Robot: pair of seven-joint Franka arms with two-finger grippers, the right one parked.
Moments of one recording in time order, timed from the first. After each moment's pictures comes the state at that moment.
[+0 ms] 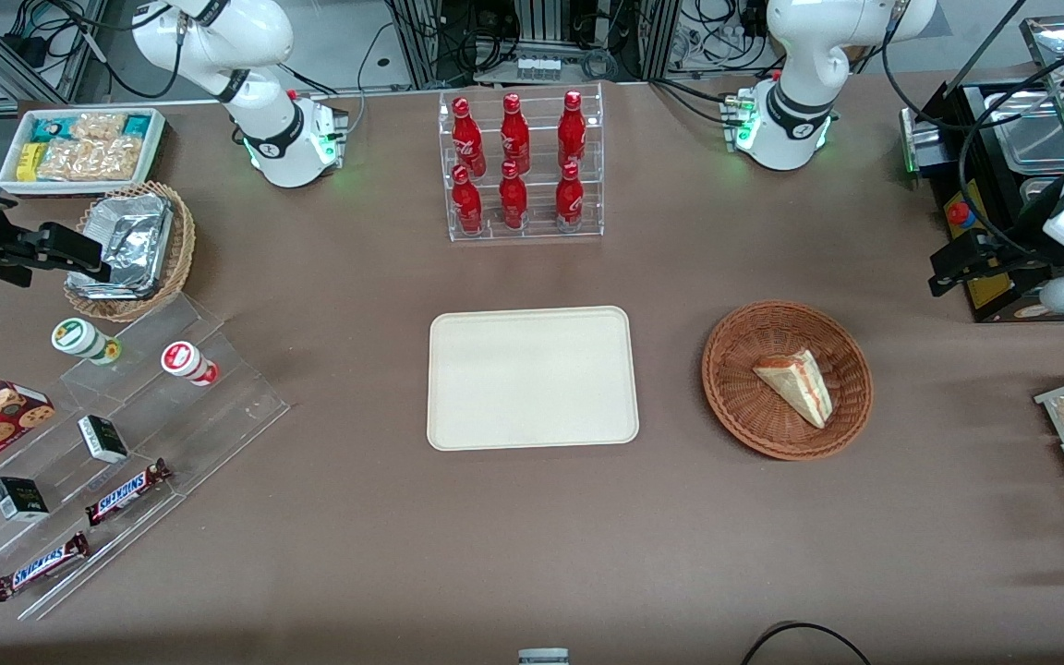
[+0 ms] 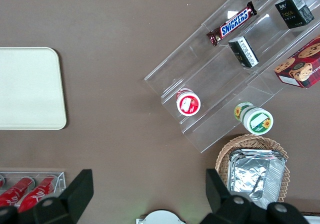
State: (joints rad) arm -0.05 0.03 0.00 -1.53 -0.02 1.58 -0.08
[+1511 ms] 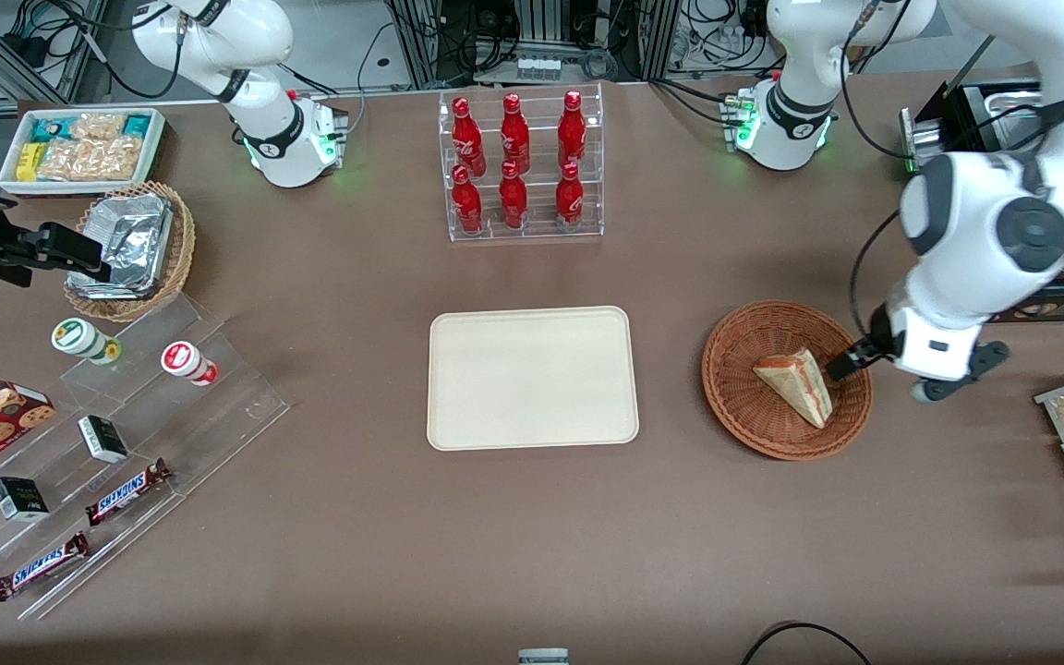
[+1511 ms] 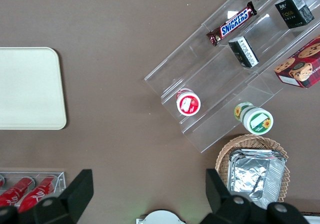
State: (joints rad) arm -0.08 0.10 -0.04 -2.11 0.01 2.26 -0.67
